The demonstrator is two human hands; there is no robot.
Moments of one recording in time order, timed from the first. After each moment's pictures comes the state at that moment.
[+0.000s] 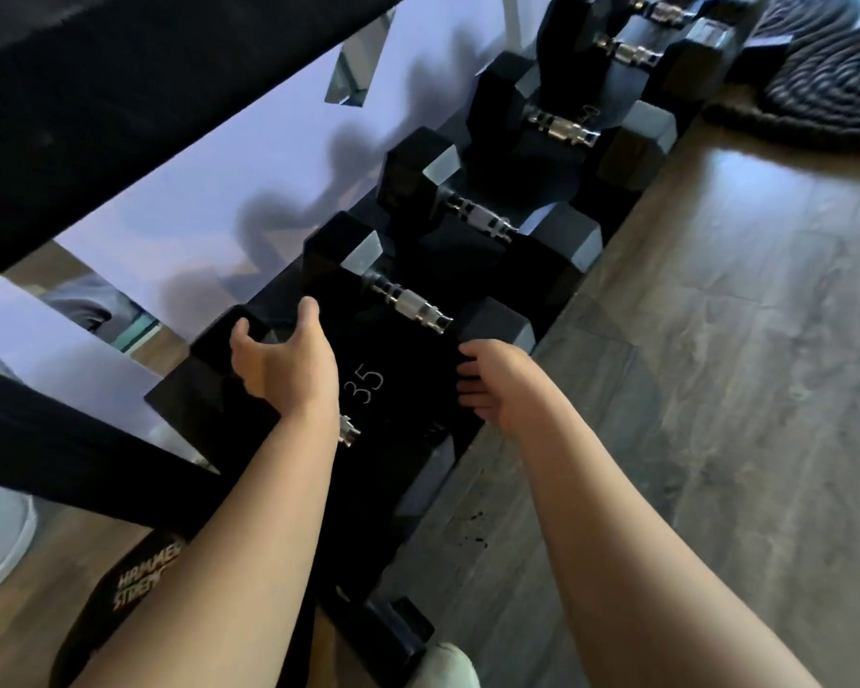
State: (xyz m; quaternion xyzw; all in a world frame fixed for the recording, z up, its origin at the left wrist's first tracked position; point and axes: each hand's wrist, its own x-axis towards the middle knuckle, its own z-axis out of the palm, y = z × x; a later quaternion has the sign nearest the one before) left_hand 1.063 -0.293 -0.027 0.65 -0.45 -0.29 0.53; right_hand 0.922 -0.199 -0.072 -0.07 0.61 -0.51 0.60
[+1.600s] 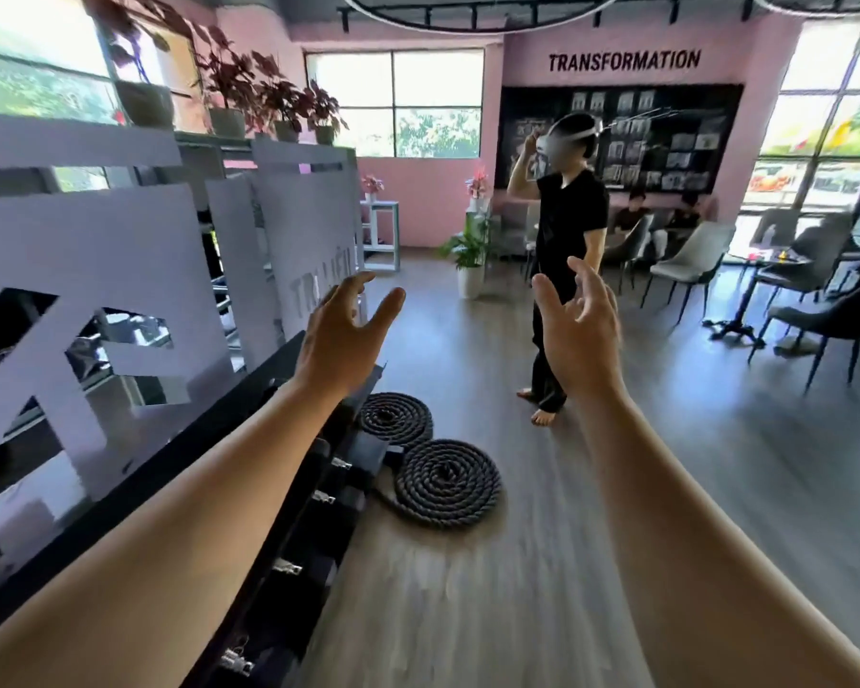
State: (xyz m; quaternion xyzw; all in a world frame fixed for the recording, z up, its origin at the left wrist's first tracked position) left_hand 0.742 -0.041 0.848 0.12 -0.83 -0.34 0.42; right_hand 0.634 0.182 0.857 -0.20 0.74 -0.60 -0.23
